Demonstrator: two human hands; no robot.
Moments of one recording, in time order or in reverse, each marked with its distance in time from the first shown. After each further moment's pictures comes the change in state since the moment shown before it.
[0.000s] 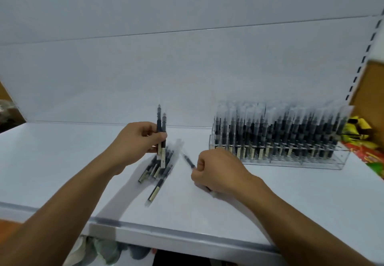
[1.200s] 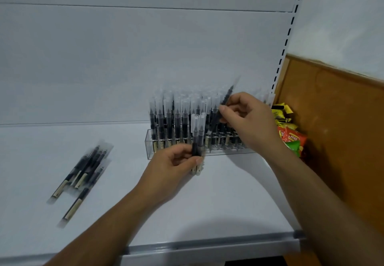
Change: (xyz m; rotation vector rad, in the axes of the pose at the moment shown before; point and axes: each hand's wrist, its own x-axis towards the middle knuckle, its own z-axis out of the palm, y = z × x) left_hand -0.033 0.029 0.184 -0.434 -0.354 0.164; right_hand -0.042 0.127 -0.098 0.476 0.667 0.104
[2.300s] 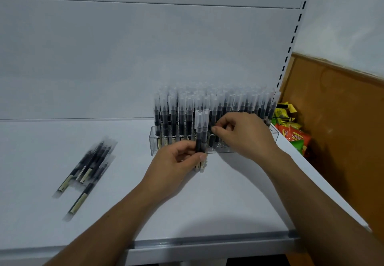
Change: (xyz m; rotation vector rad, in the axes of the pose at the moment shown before) left_hand 0.000 0.000 -0.001 0.033 0.024 0.008; right_hand -0.005 0.007 0.015 -0.554 -0.201 -0.015
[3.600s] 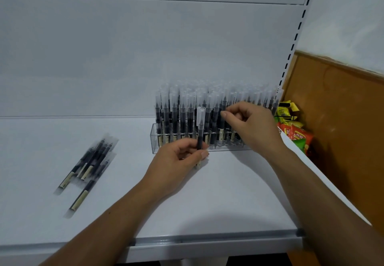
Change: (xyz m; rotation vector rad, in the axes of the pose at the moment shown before) left_hand 0.001 -0.005 0.000 -0.028 -0.011 -0.024; right_hand 0.005 0.019 0.004 0.344 0.177 -0.008
